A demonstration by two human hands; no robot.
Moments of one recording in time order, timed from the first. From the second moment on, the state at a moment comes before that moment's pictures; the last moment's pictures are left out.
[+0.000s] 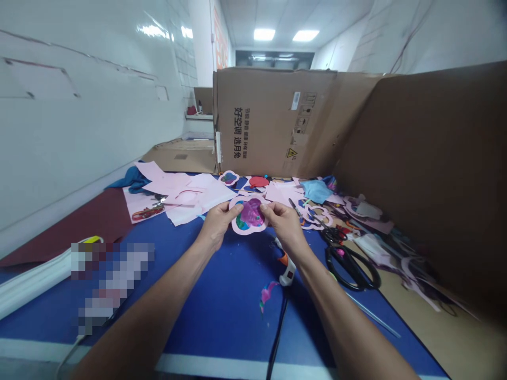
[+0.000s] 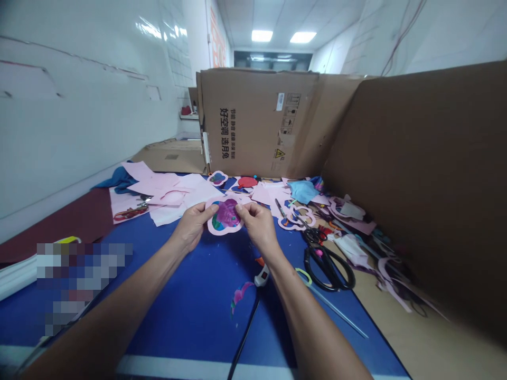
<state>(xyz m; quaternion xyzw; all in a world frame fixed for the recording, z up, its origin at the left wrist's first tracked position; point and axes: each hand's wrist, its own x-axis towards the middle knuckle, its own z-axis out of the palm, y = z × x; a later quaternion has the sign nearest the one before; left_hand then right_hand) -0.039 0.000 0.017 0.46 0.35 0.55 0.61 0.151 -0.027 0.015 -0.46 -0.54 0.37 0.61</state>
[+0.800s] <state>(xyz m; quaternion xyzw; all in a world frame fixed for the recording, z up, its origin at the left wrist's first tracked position) -0.043 0.008 0.014 0.44 0.35 0.58 0.58 0.147 -0.030 0.009 -0.45 -0.58 0.38 0.56</state>
